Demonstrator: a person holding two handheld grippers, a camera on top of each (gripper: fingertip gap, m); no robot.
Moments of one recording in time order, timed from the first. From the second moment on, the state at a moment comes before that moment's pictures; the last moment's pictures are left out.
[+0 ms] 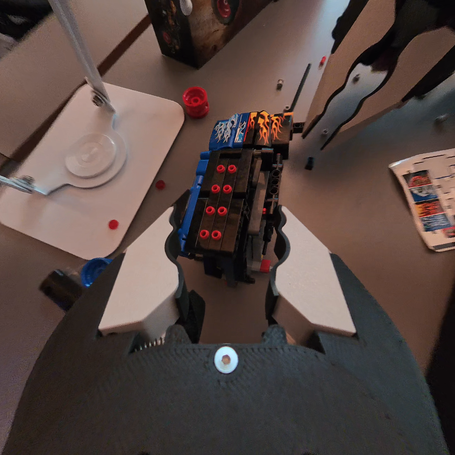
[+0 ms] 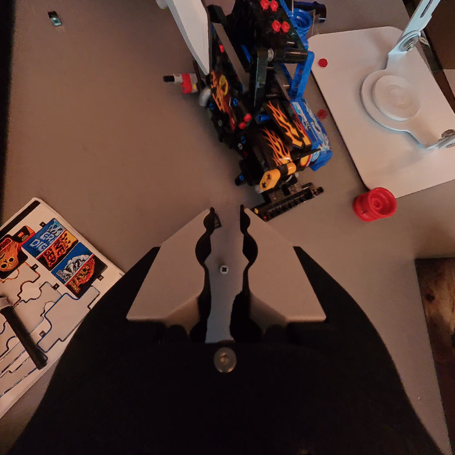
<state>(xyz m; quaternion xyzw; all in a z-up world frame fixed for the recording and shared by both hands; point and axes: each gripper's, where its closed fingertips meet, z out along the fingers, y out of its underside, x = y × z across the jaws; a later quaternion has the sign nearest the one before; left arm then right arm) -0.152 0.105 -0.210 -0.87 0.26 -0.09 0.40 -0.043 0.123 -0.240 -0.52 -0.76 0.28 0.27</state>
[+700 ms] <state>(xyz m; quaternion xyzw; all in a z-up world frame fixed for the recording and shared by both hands) -0.150 0.101 -0.195 -0.87 0.14 -0.29 0.36 -0.036 0.112 -0.269 -0.52 -0.79 0.24 0.22</state>
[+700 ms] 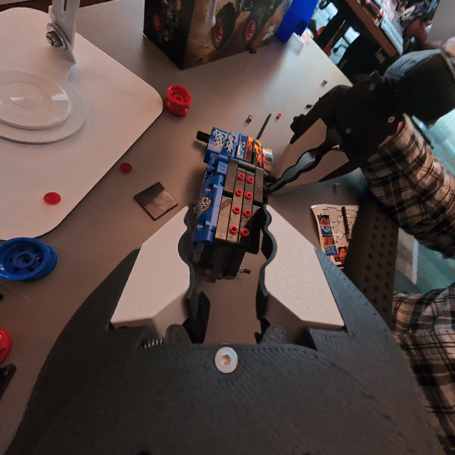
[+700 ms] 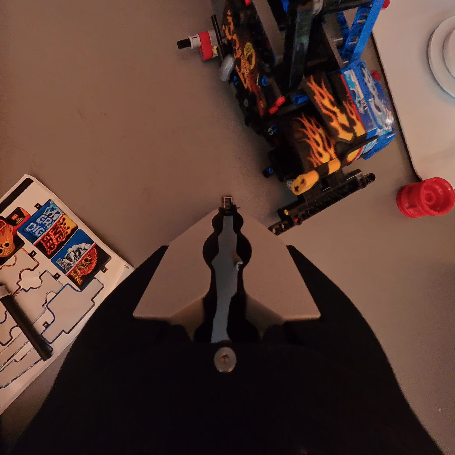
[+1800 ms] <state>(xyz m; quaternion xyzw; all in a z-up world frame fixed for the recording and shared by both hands) -0.188 0.107 -0.199 -0.84 0.02 -0.39 0.38 -0.040 0.099 -0.232 -0.48 -0.77 0.33 0.25</state>
